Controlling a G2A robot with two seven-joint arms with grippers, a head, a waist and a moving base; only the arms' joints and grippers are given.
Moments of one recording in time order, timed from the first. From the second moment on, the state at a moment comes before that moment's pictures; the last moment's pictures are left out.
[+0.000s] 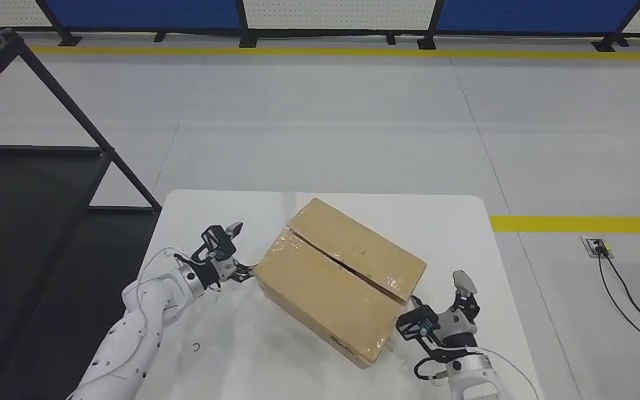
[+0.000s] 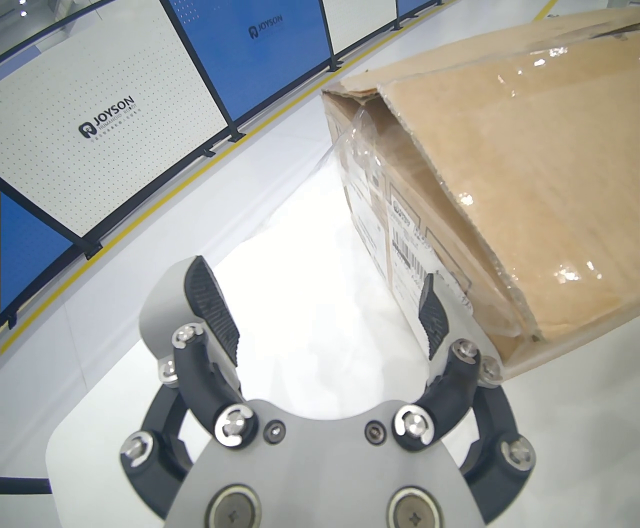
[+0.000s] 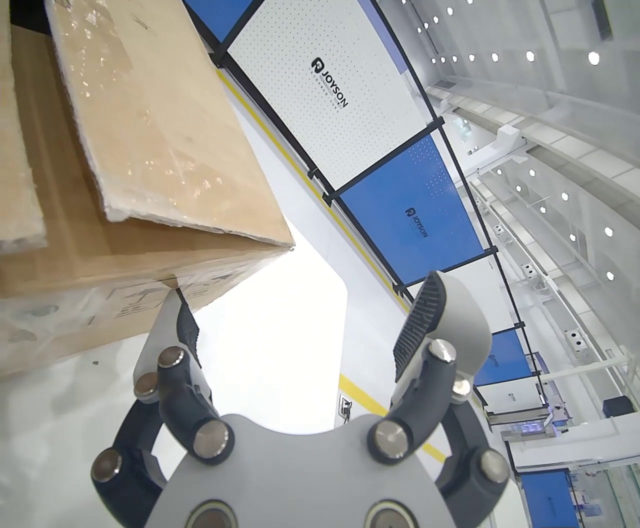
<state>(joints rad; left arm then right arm) 0.80 -1.10 -1.23 -1.06 1.64 -0.70 0.42 -1.53 -1.33 1.39 -1.89 -2.27 0.09 0.11</state>
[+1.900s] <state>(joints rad) 0.97 -1.06 -1.32 -1.22 1.59 -0.70 0.40 -1.62 -1.32 1.44 -1.88 -2.13 0.12 -0.06</state>
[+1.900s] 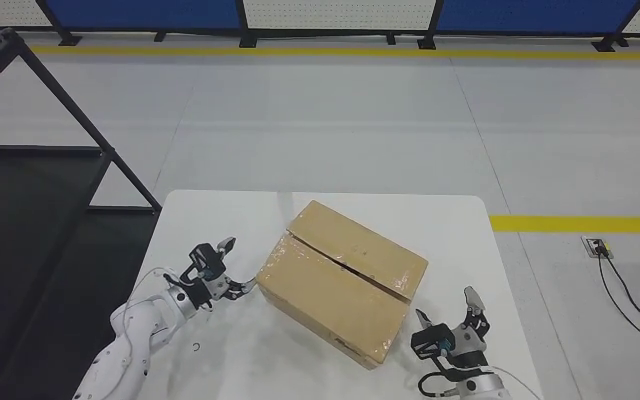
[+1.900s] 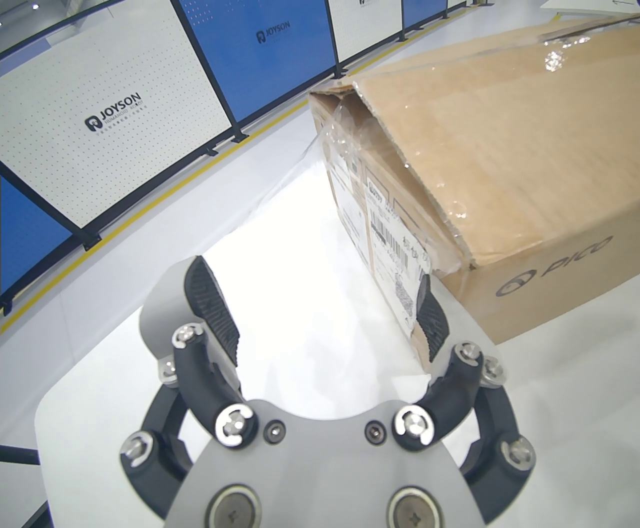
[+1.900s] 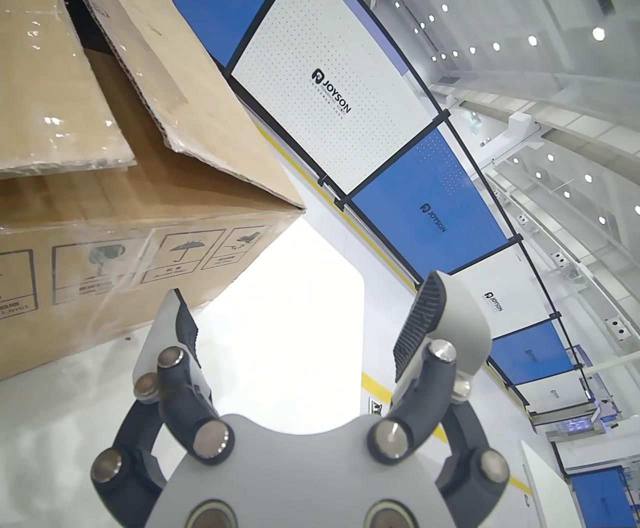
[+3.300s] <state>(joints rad) 1.03 -1.02 -1.37 -1.25 1.58 -0.69 0.51 -1.50 -1.34 1.39 -1.84 -2.11 0.17 0.09</state>
